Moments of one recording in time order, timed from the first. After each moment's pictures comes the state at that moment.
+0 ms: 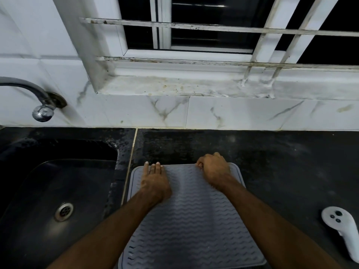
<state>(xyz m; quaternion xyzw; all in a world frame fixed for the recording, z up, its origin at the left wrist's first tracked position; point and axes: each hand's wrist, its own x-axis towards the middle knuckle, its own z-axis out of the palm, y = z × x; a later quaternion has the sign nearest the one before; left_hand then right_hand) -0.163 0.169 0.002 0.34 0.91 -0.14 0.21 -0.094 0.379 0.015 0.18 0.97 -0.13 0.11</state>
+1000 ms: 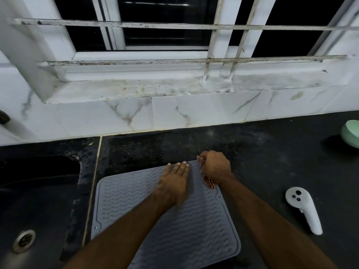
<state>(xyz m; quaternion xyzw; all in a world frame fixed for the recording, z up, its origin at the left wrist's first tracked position) -0.109 0.291 -0.006 0.51 0.84 -0.07 0.20 -0.043 0.446 0.028 0.37 0.91 -0.15 0.08</state>
